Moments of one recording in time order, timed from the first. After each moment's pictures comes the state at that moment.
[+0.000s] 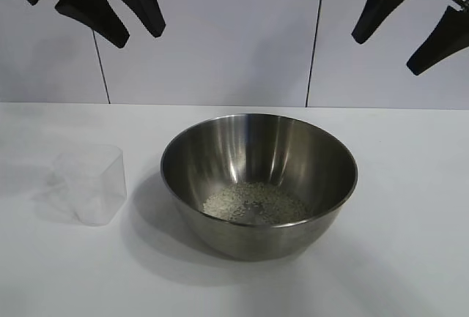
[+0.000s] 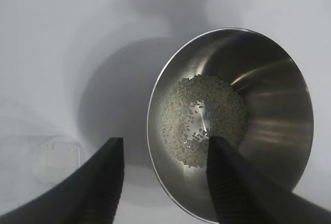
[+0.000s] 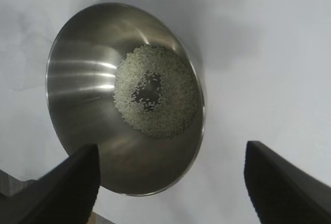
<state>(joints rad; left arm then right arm) -0.39 1.78 -1.56 -0.36 0.97 0.07 0.04 1.73 -1.50 0.48 1.22 -0.19</state>
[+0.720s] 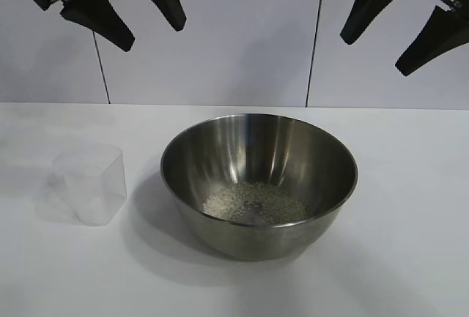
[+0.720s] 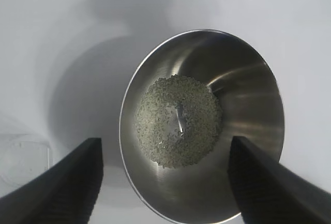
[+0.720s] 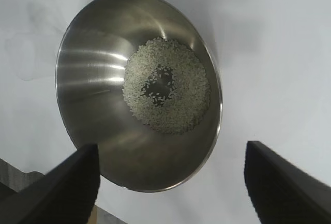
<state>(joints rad) -0.39 1.79 -1.57 -0.42 0.97 0.03 0.04 1.73 -1.50 0.49 1.21 -0.19</state>
